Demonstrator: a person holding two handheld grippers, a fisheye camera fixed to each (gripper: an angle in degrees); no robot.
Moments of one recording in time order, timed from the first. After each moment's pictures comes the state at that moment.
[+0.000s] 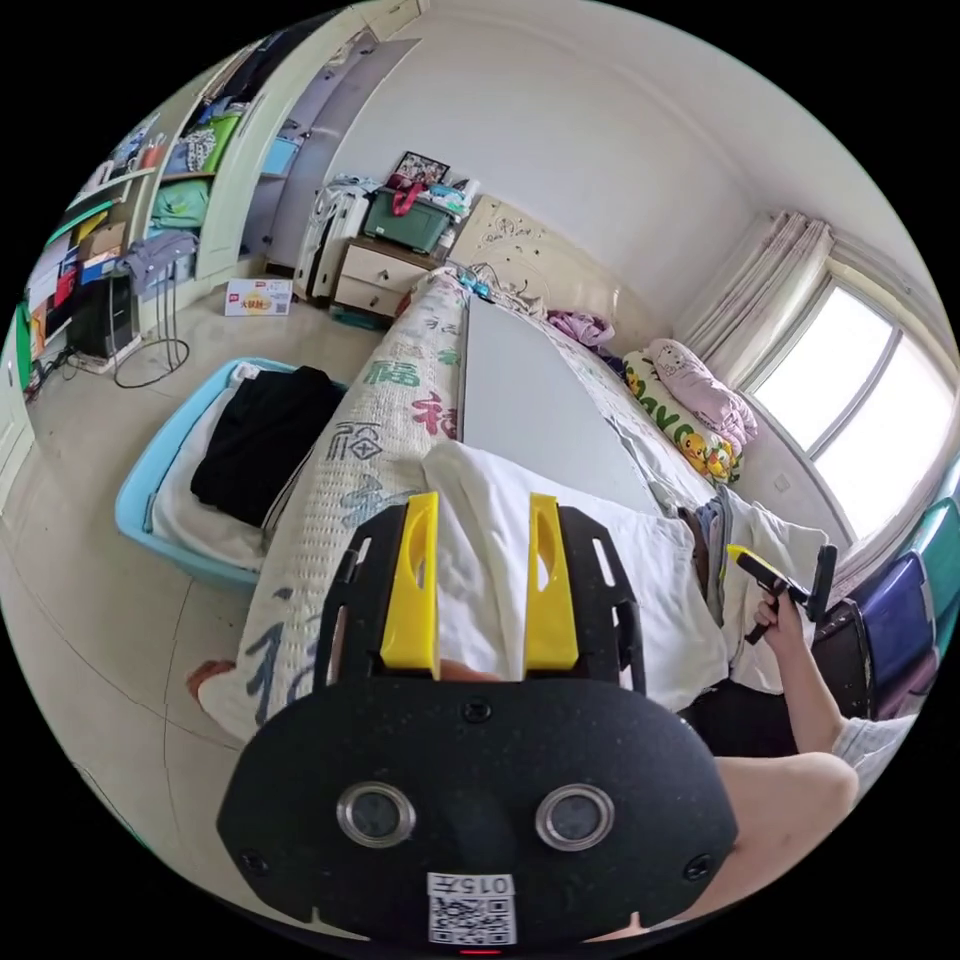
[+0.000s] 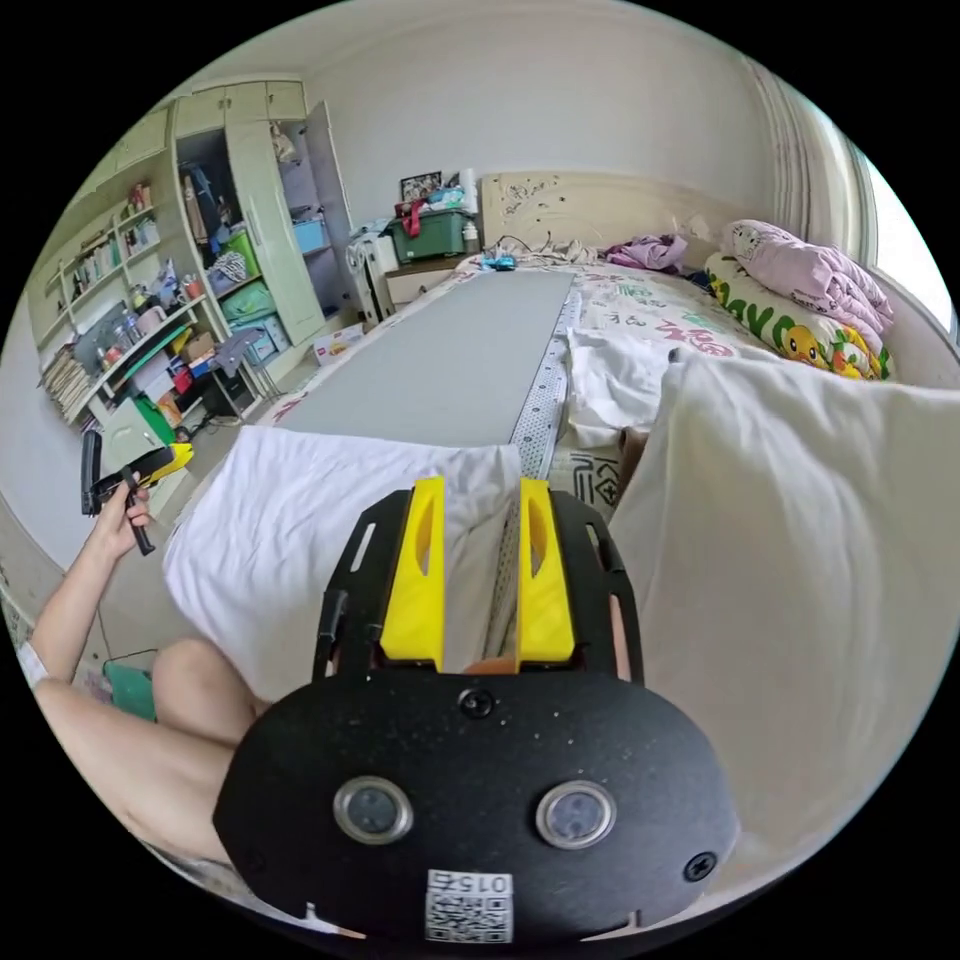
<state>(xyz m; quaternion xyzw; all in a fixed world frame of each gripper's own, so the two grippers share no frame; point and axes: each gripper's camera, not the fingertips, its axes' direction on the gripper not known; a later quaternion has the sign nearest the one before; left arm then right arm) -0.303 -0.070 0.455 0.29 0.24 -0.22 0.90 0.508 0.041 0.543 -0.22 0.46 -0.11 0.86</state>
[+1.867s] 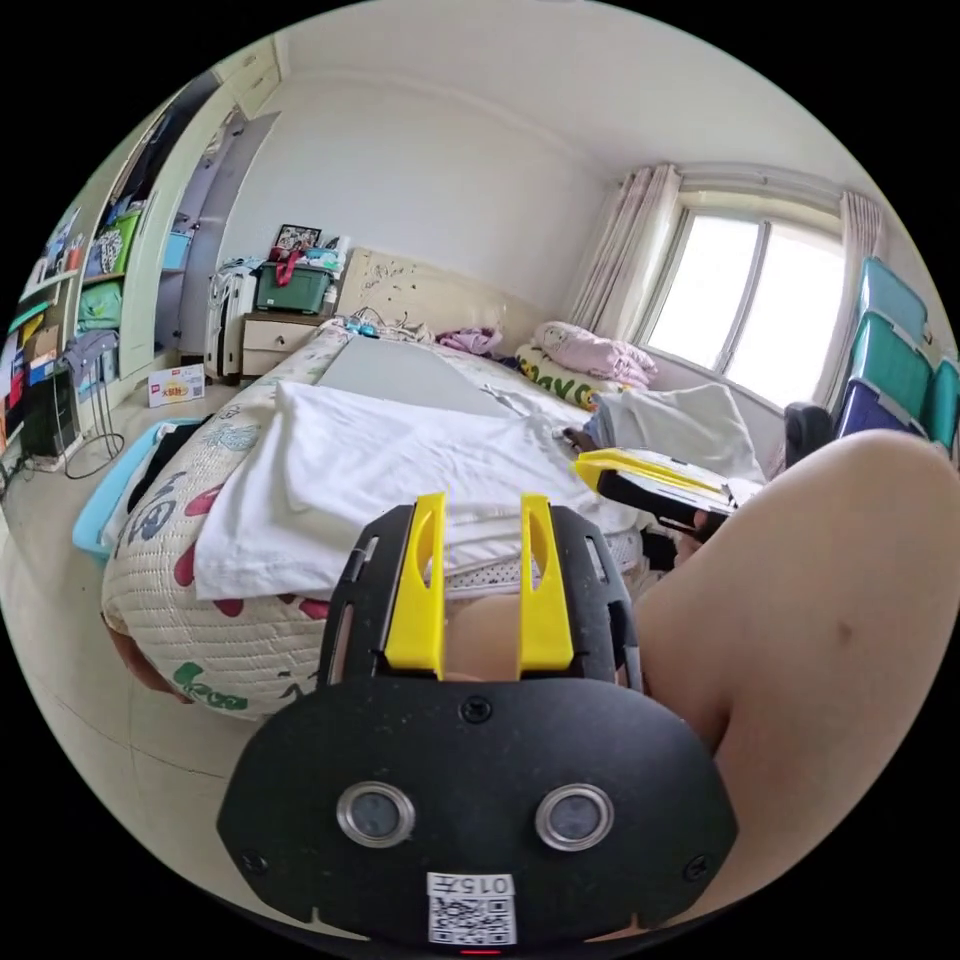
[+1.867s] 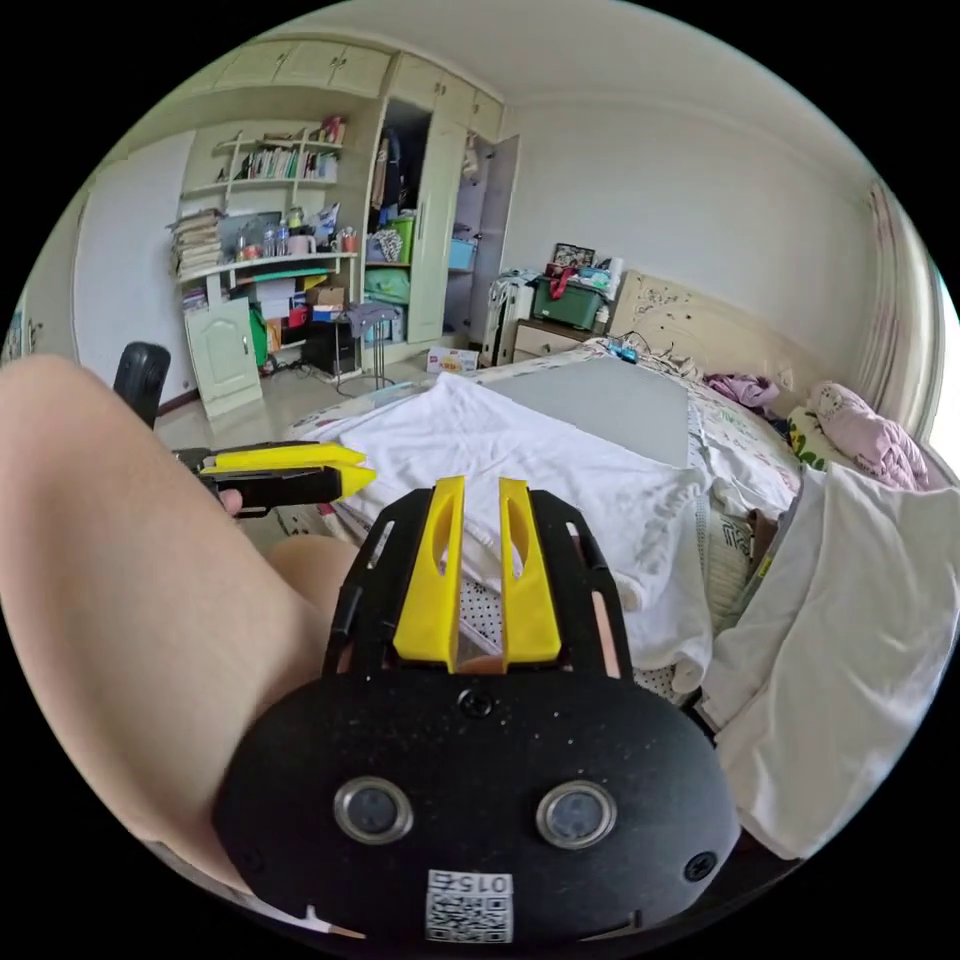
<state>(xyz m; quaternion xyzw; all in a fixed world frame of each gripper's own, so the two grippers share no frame) -0.032 0.149 0.472 0.50 0.15 -0.06 0.85 0.312 0.299 0.593 0.14 0.14 -0.26 0.95</state>
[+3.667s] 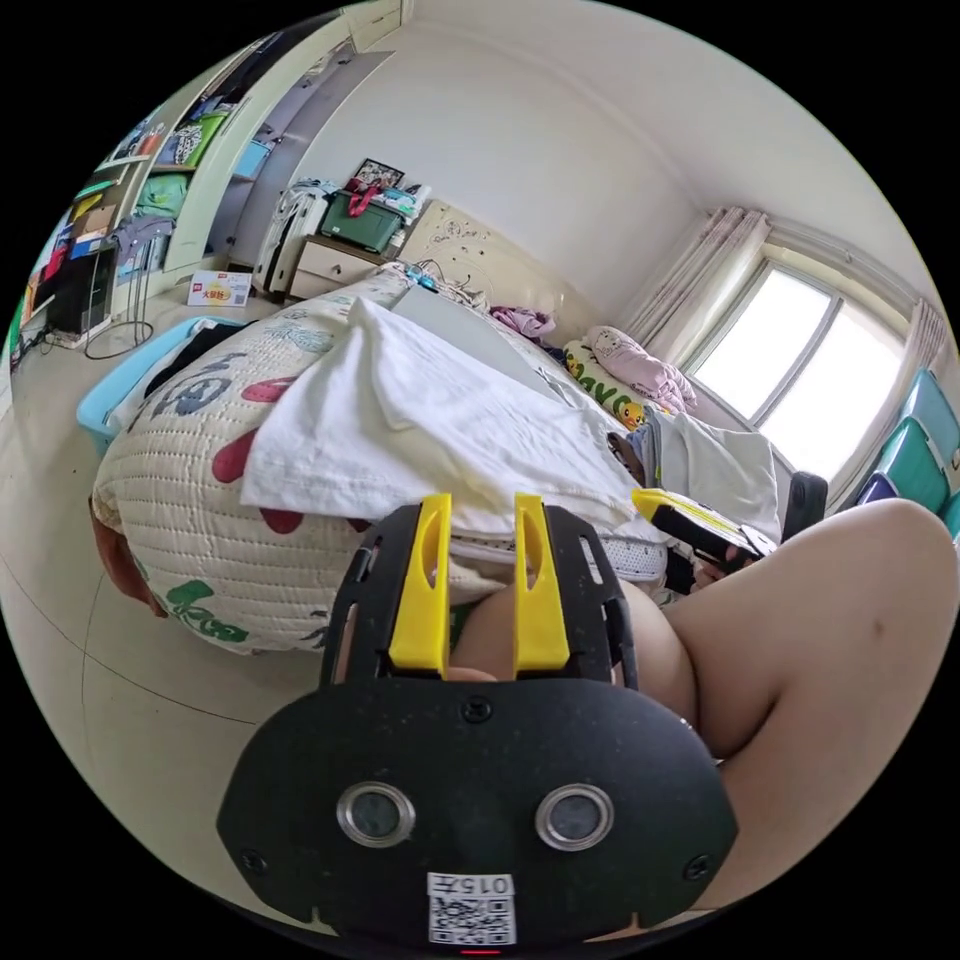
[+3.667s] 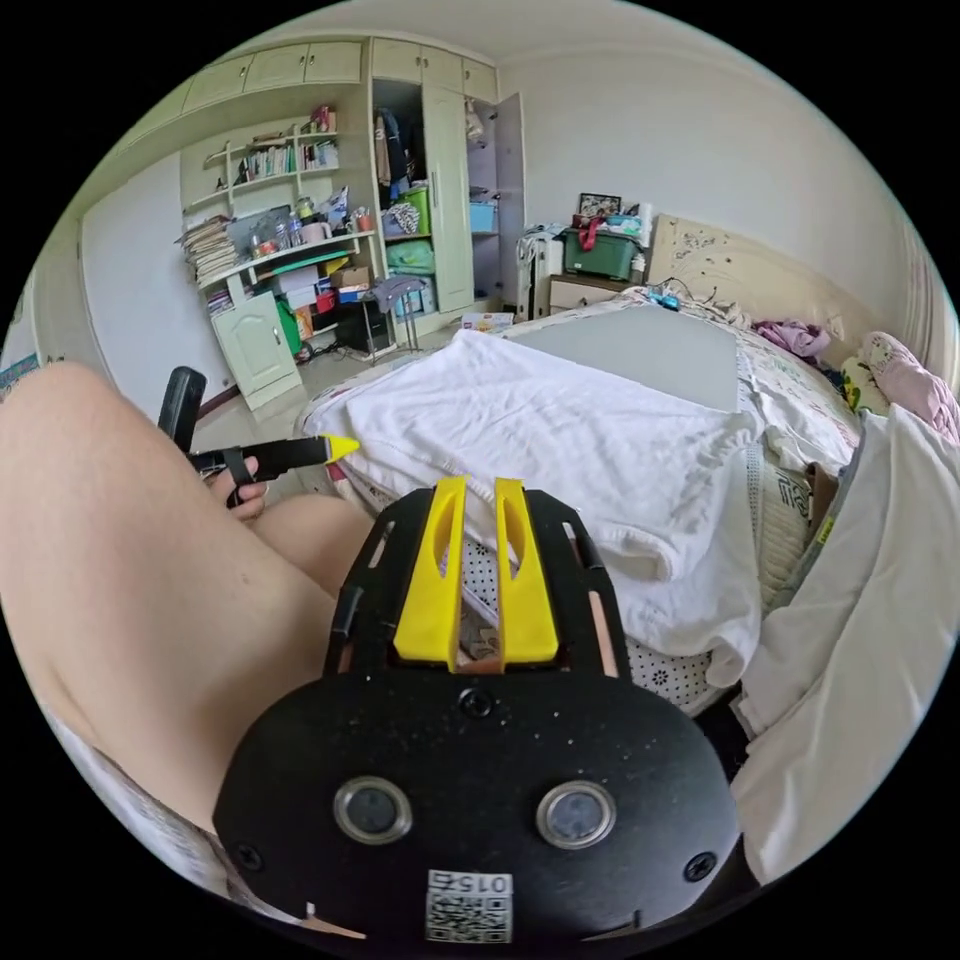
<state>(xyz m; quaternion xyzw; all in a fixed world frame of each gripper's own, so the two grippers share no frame) -0.122 0.147 0.520 0.45 0.23 -0.16 0.85 0.383 0.302 0.619 0.07 0.07 -0.24 0.97</state>
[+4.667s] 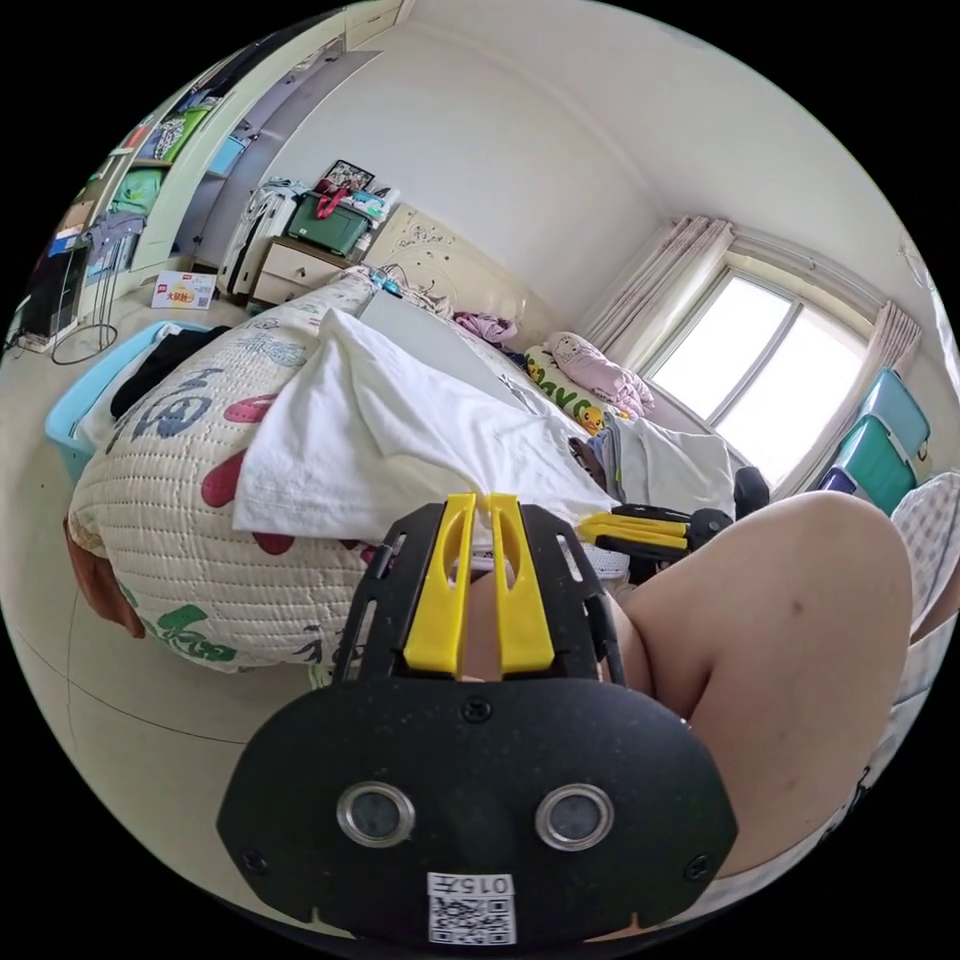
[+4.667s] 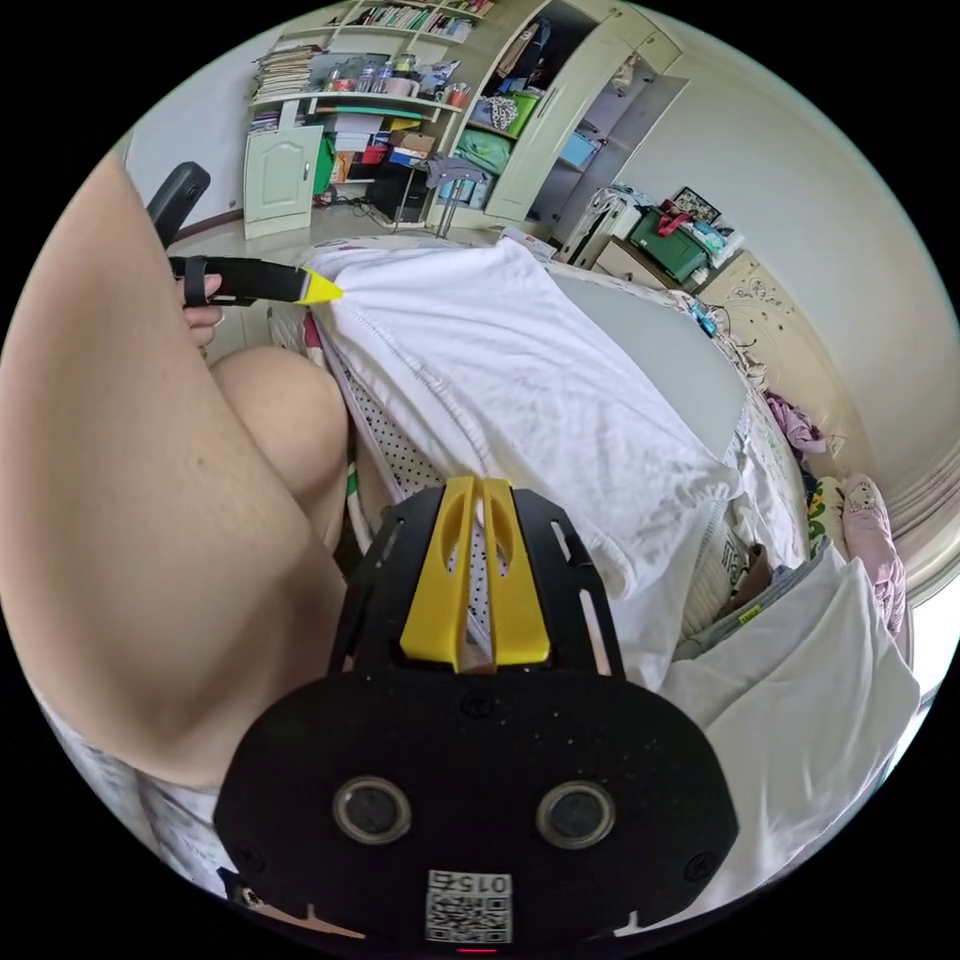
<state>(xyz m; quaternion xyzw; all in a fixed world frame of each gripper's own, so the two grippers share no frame) -0.135 0.148 0.532 0.47 0.27 -0.12 0.83 0.347 0.289 0.662 -0.06 0.20 -0.39 0.90</state>
